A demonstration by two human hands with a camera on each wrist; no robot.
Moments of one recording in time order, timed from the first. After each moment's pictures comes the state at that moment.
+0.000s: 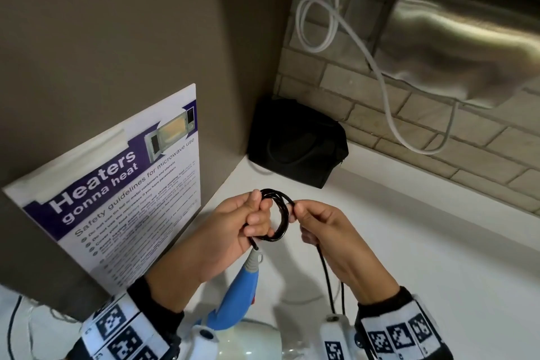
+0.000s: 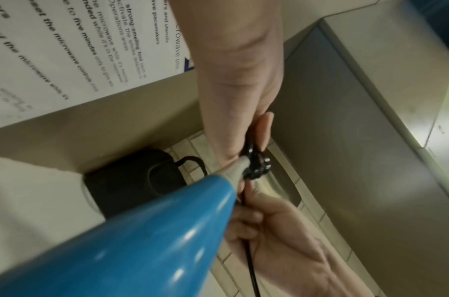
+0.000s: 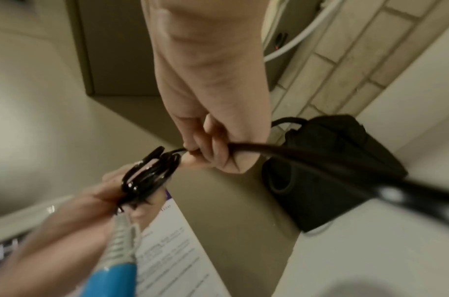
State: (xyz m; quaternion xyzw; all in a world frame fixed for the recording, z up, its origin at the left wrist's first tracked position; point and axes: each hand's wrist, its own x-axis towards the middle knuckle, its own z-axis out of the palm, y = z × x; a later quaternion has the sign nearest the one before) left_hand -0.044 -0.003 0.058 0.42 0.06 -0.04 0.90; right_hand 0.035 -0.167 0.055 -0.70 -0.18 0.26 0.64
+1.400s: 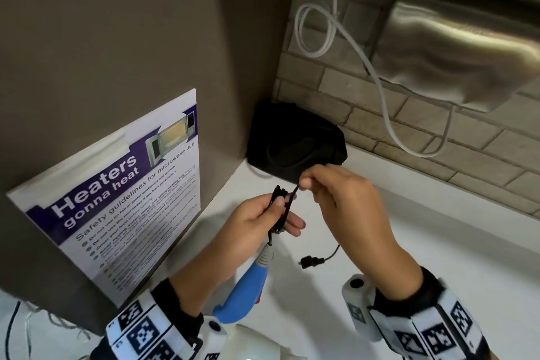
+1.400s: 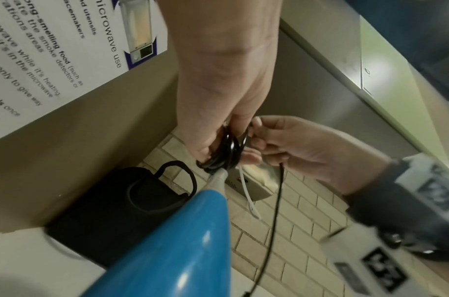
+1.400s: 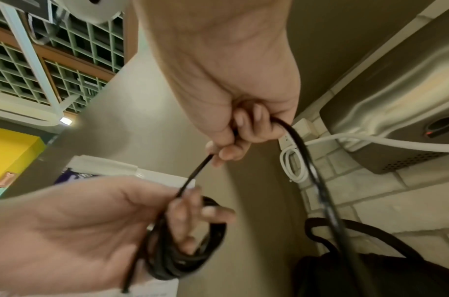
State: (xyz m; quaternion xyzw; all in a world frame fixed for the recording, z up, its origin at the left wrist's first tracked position) left_hand -0.036 -0.022 0.063 0.66 0.04 0.04 0.74; right_hand 0.035 -0.162 0.115 -0.87 -0.38 -0.18 0.27
